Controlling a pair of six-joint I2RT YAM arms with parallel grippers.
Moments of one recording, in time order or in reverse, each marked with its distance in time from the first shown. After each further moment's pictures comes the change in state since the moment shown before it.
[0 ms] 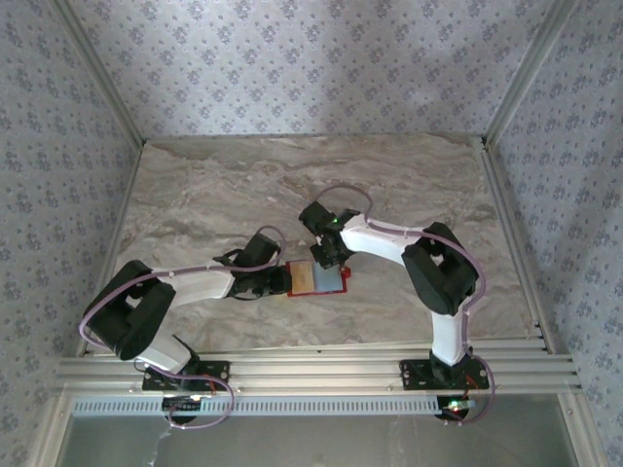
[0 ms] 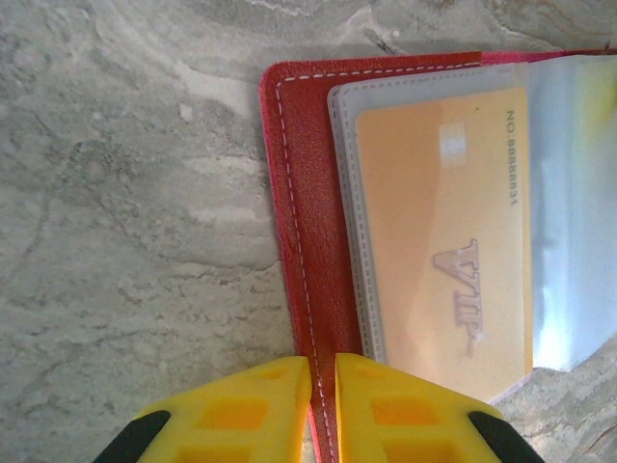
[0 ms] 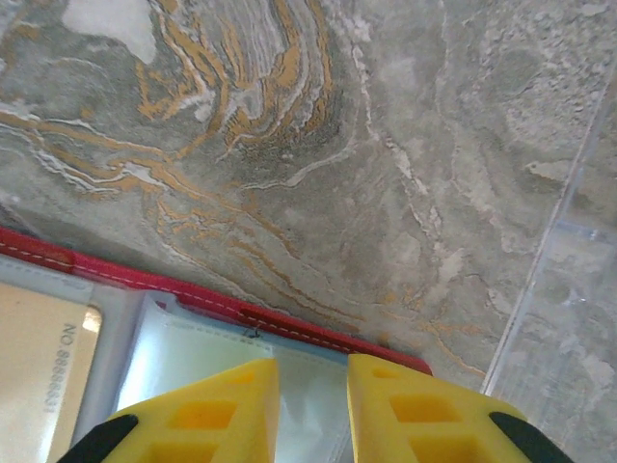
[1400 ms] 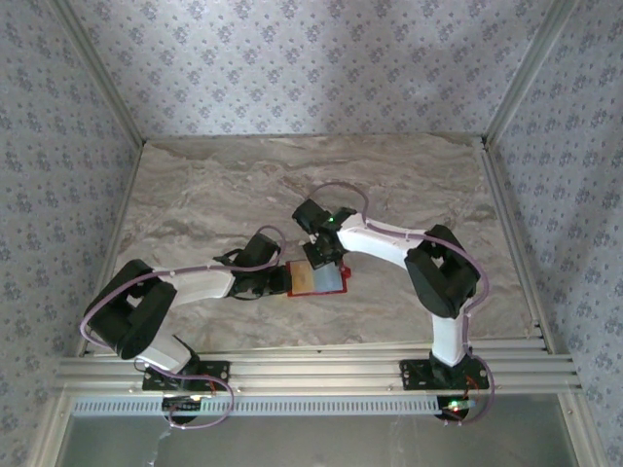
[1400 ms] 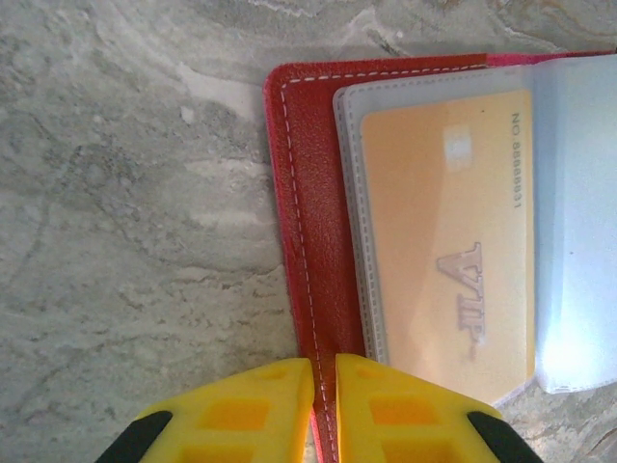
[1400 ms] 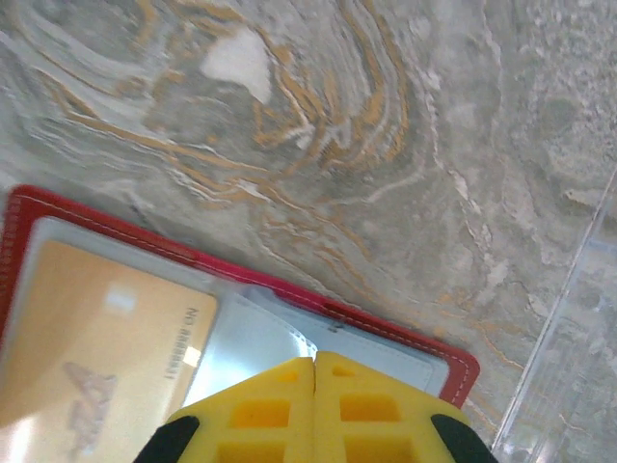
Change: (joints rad) left arm 0.000 0.012 0.000 0.008 0.003 0.000; right arm 0.036 -0.025 0.060 -0.026 -0.044 0.011
